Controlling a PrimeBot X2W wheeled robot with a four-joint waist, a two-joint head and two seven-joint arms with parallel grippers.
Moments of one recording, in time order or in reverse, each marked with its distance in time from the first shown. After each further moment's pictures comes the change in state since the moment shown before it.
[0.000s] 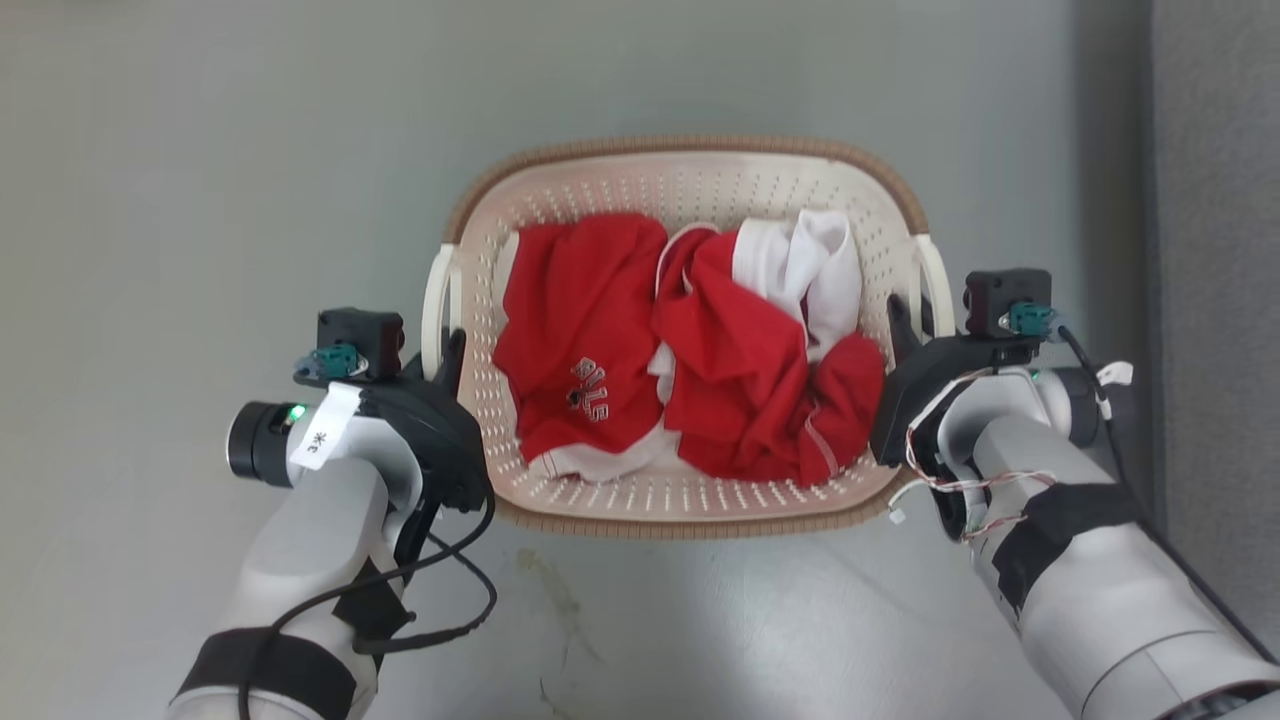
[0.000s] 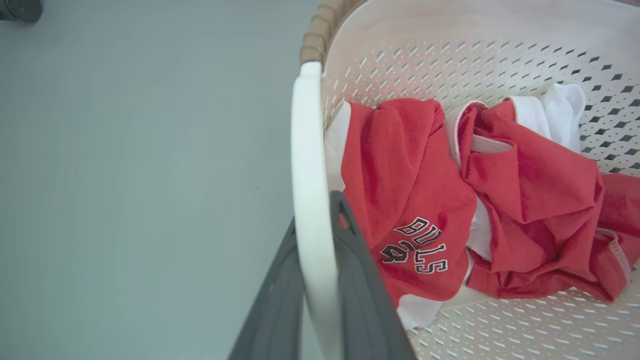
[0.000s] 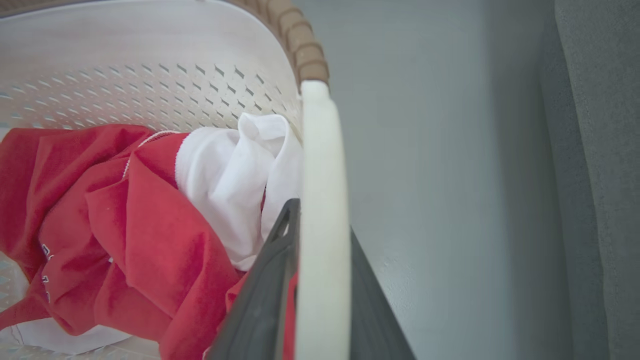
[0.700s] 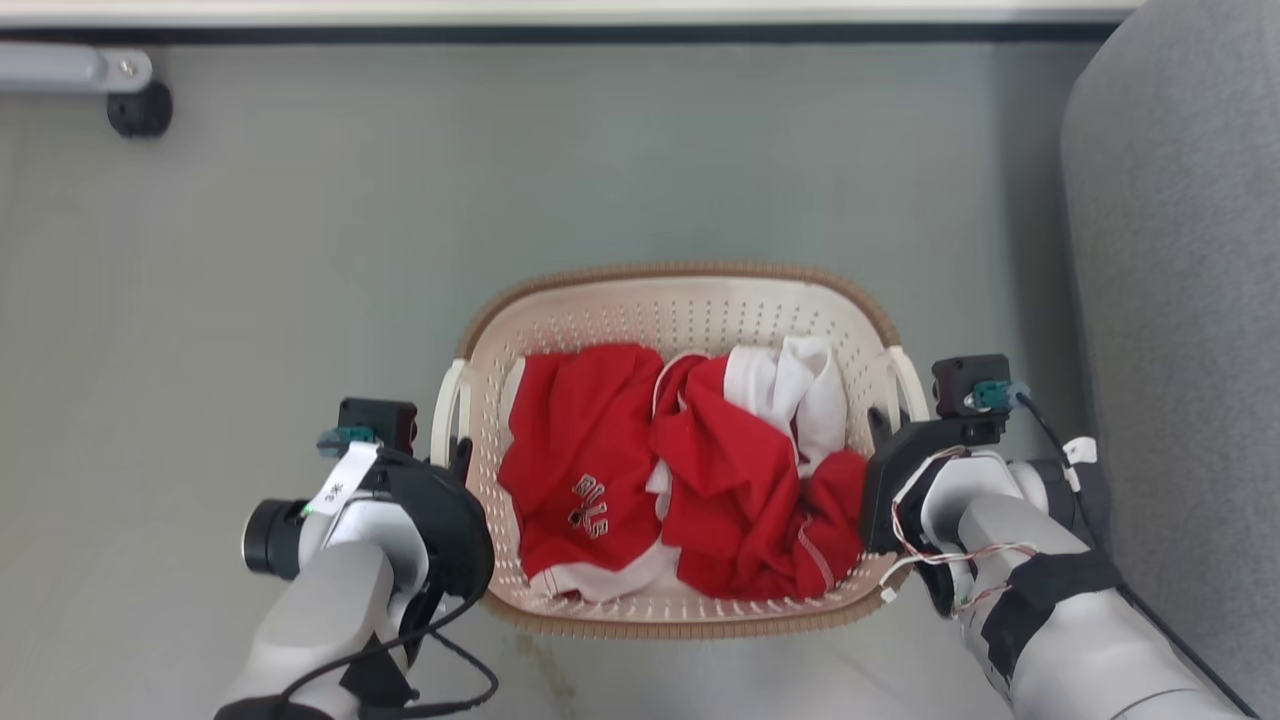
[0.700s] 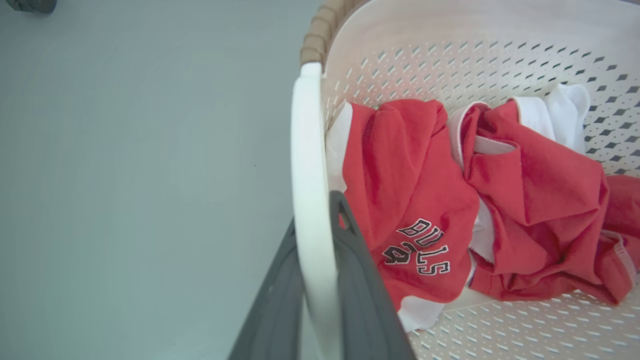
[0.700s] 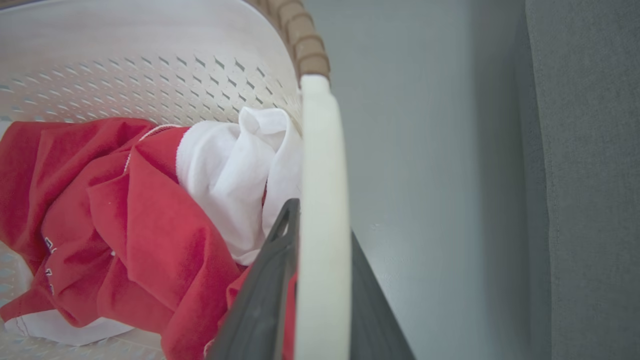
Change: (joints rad) left arm 0.105 0.000 -0.040 0.019 -0.052 0.000 0.085; right arm 0.097 0.003 0.107 0.008 0.104 0.000 0.118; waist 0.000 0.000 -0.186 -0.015
